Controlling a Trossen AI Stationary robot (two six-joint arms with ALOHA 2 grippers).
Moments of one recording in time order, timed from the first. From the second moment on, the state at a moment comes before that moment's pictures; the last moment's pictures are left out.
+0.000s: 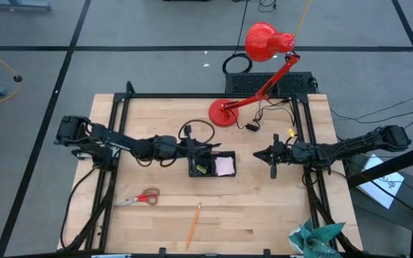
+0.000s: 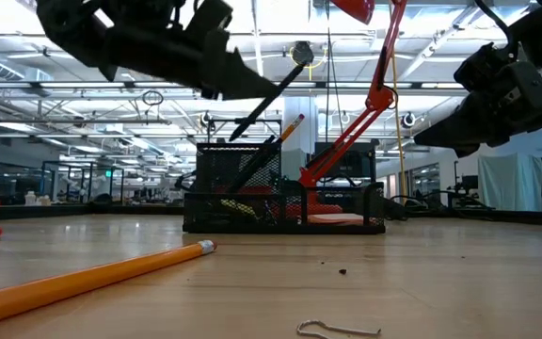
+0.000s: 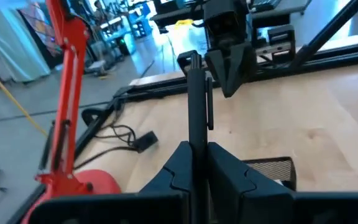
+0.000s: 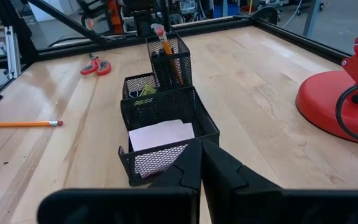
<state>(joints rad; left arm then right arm) -0.04 1.57 0.69 0.70 -0.22 0.21 0.10 0.69 0.02 0.41 0.23 0.19</state>
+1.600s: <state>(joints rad) -0.02 1.66 0.54 0.83 -0.14 0.06 0.10 0.69 0.02 0.42 0.24 0.17</state>
